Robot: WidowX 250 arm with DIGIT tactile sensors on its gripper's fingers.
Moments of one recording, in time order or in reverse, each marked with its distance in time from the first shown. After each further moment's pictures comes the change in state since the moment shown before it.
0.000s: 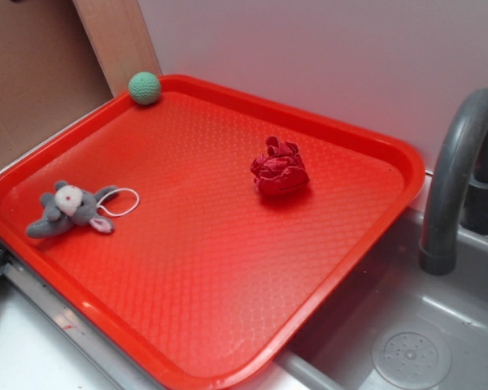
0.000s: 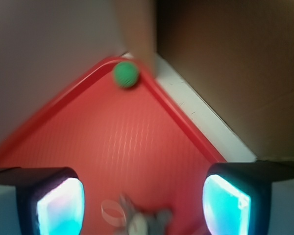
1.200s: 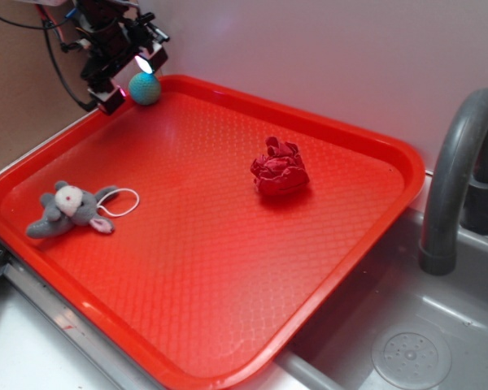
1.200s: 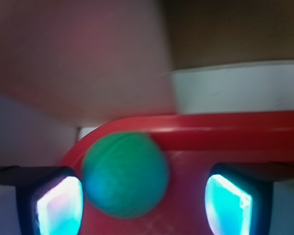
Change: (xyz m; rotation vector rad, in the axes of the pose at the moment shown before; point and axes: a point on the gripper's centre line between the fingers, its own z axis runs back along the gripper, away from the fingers) arm 0.066 -0.050 -0.168 0.037 -0.266 0.748
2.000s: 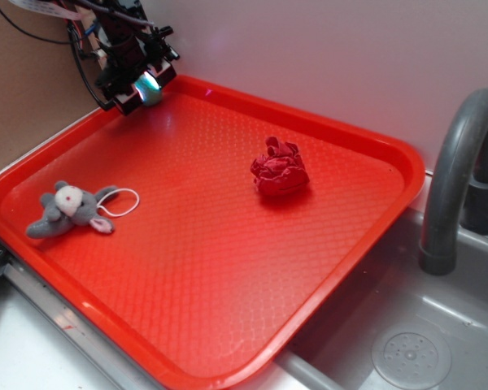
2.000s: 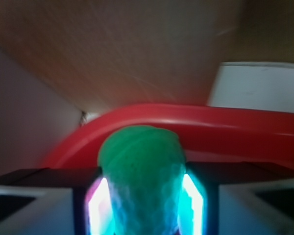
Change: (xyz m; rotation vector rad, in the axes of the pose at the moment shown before) arm -0.013 0.005 0.002 0.049 -0.002 -0.213
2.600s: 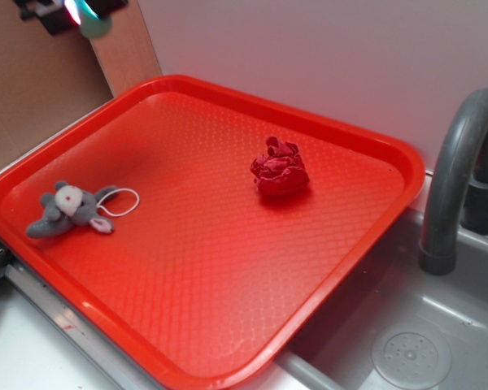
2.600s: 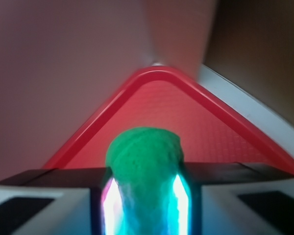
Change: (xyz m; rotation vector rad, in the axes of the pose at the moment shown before) arm -0.044 0.029 0.193 -0.261 0.215 -0.682
